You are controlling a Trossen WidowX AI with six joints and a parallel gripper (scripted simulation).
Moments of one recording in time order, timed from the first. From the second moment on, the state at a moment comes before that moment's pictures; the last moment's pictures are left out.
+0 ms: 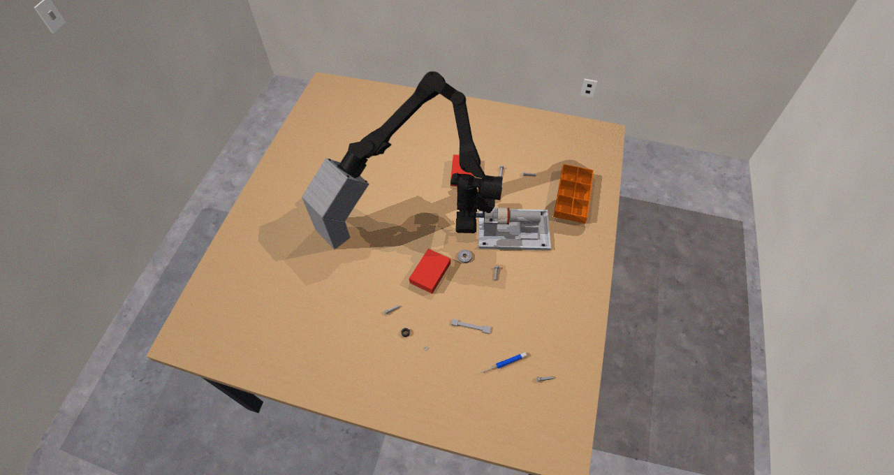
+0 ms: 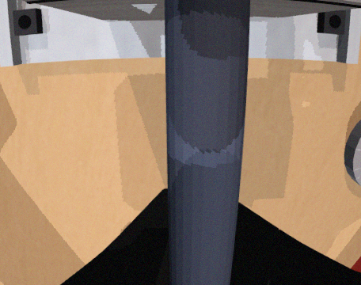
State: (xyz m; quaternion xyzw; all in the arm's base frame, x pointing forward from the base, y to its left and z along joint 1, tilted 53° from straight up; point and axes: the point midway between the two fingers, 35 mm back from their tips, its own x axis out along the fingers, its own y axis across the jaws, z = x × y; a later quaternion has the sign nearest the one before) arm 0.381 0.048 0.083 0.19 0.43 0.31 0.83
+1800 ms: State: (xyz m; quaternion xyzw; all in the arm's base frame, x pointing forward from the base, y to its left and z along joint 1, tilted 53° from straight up) arm 0.376 0.048 0.080 0.19 0.43 0.31 0.83
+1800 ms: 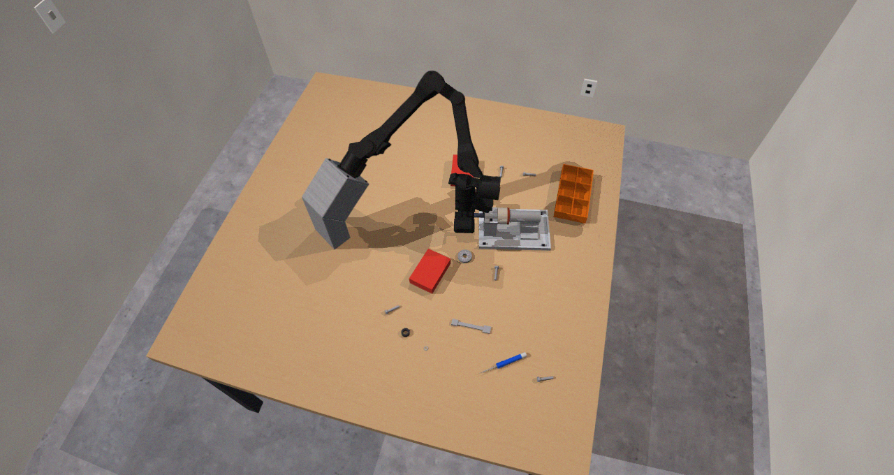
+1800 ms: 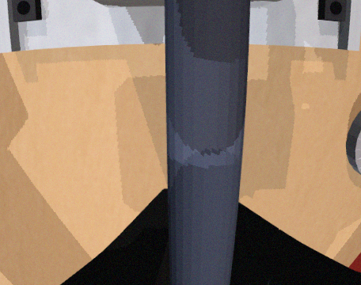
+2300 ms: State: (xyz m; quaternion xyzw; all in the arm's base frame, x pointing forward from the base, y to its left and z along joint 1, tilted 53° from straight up) arm 0.375 0.048 0.079 0.19 0.43 0.31 0.83
